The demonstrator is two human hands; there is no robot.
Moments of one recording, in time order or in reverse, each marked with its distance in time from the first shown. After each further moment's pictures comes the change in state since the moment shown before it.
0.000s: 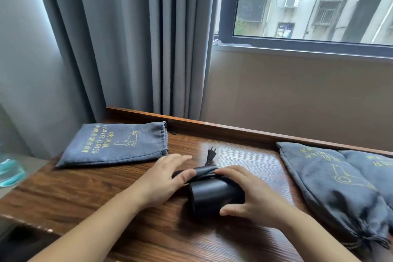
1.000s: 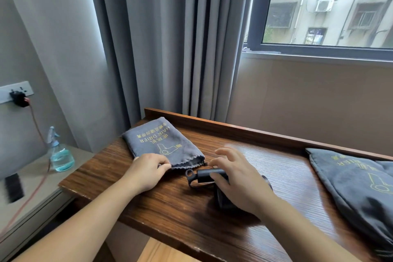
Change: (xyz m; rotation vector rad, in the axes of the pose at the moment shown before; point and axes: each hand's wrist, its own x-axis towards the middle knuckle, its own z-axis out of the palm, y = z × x) left_hand -0.056 -0.054 -0.061 0.290 0.204 -0.342; right_hand 0.045 -0.101 0.026 -0.249 0.174 -0.134
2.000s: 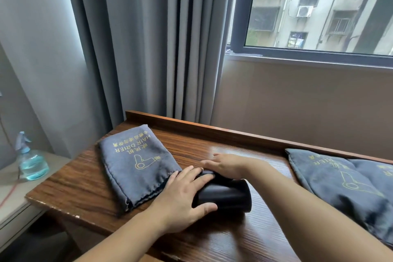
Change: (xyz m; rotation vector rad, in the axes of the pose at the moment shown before) left_hand -0.036 0.102 0.051 0.017 -0.223 0.368; right_hand 0.055 0.064 -0.015 0.040 -0.697 0.277
